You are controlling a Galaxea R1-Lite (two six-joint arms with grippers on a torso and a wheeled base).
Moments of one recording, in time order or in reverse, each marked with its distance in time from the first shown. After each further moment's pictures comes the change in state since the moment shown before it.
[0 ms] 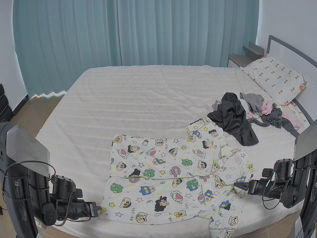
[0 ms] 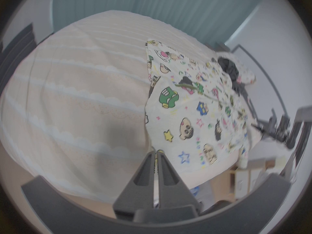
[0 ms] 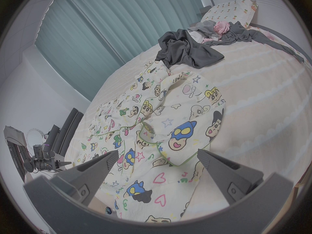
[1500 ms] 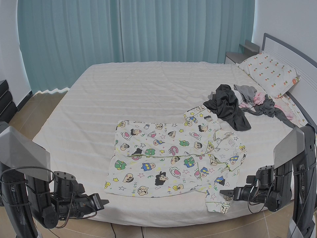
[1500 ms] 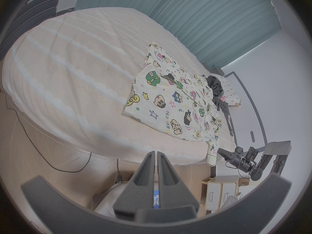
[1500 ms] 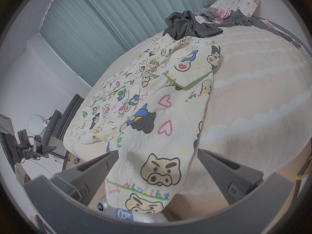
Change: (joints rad) left arm -0.097 -0.055 0.000 -0.089 -0.010 -0.274; right arm 0.111 0.241 -0.150 -0.043 -0.055 -0.001
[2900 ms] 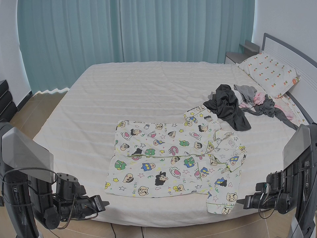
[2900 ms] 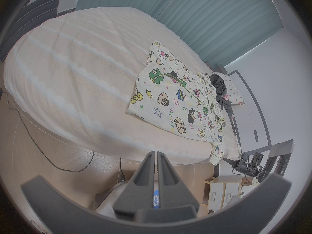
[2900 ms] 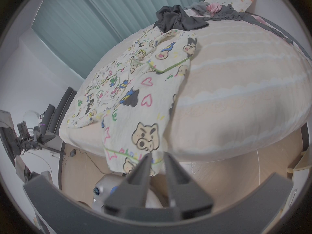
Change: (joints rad) left arm -0.019 0.024 0.000 -0.001 0.031 0.000; right arm -0.088 -0.045 0.199 0.000 0.043 -0.122
